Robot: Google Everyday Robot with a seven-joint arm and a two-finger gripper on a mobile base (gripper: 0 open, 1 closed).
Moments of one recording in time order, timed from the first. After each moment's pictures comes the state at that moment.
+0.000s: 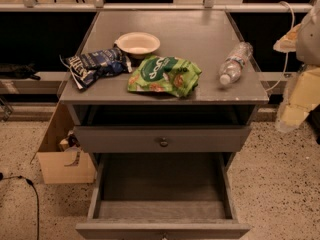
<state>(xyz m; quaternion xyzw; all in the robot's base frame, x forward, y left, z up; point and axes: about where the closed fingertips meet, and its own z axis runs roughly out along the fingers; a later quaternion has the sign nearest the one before) 0.438 -0.217 0.976 -0.60 0.78 -0.03 0.16</state>
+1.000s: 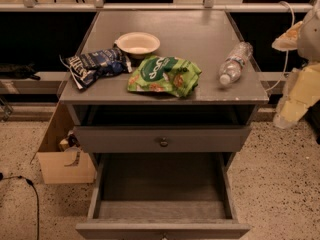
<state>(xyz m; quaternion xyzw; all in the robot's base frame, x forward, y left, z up) 0.442 -0.214 0.979 -0.60 0.78 -0.01 0.17</state>
